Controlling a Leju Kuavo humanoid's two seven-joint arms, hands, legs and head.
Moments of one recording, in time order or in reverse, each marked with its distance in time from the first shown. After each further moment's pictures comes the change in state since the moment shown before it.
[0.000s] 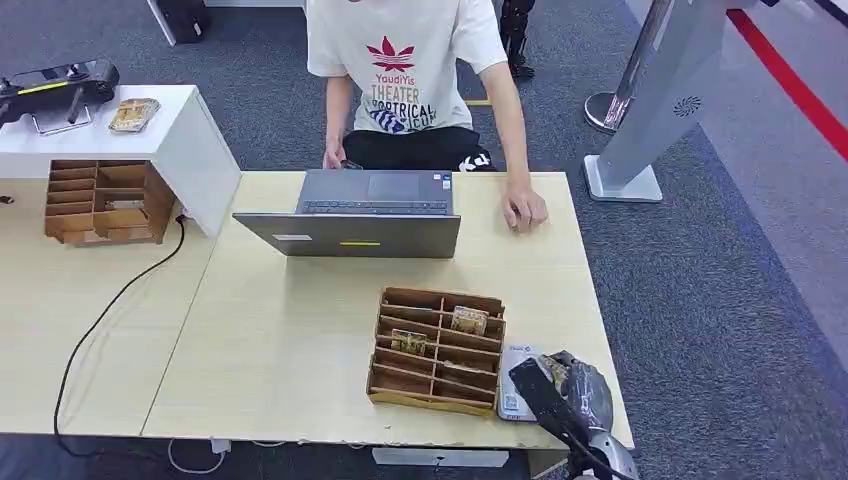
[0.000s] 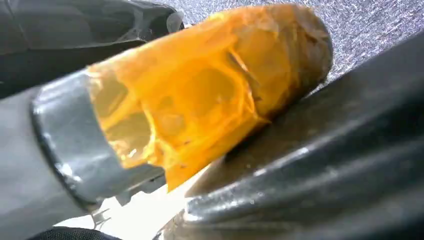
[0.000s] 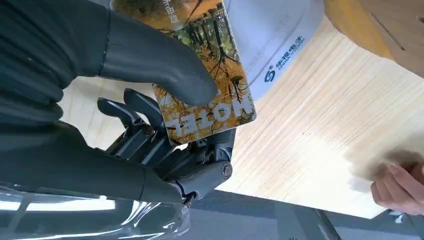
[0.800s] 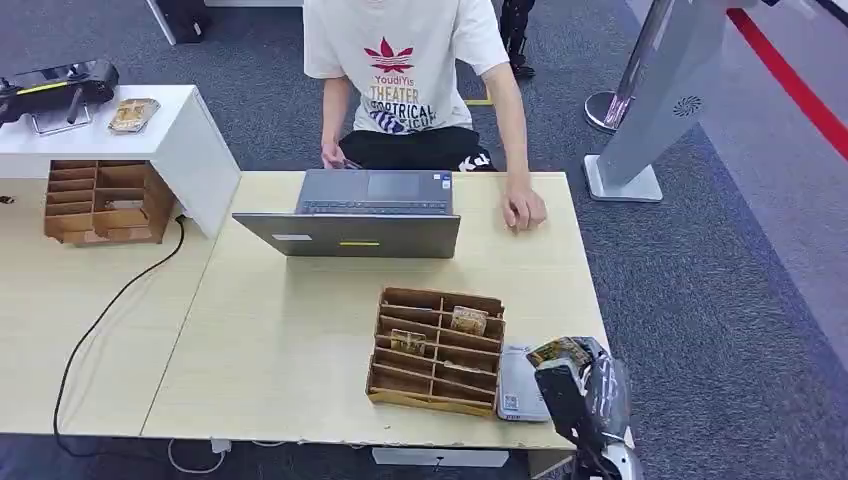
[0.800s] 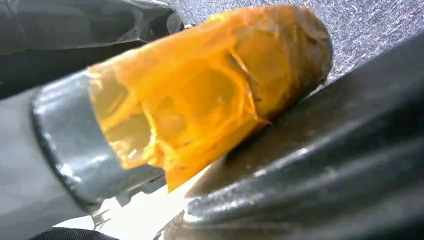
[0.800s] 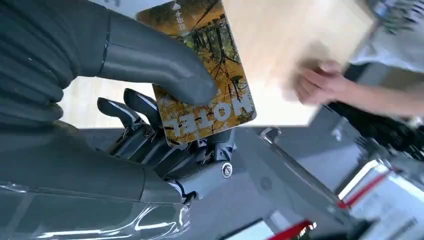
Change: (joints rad) left arm 0.000 -0.002 0.000 0.000 -0.011 0.005 -0.004; right arm 0.074 0.043 -0.013 -0.172 -0.122 -0.253 -0.197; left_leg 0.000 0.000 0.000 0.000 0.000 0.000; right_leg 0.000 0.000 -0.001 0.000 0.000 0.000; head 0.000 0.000
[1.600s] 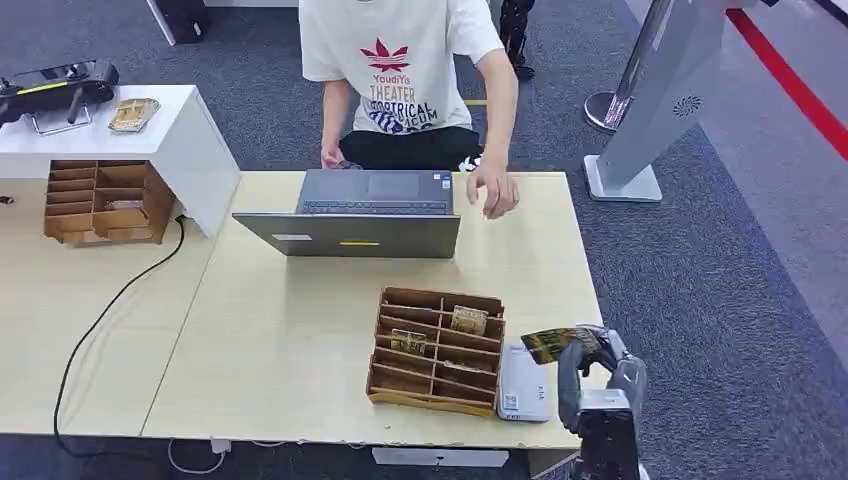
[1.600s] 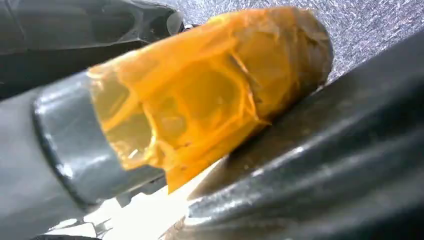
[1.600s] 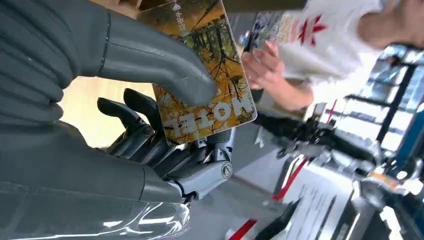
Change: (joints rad) left arm -0.004 0.004 -0.001 0.000 -0.032 -0.007 -0.008; right arm 0.073 0.017 0.093 -0.275 -0.198 0.054 -0.171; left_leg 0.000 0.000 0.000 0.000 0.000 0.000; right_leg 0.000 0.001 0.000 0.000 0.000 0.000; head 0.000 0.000
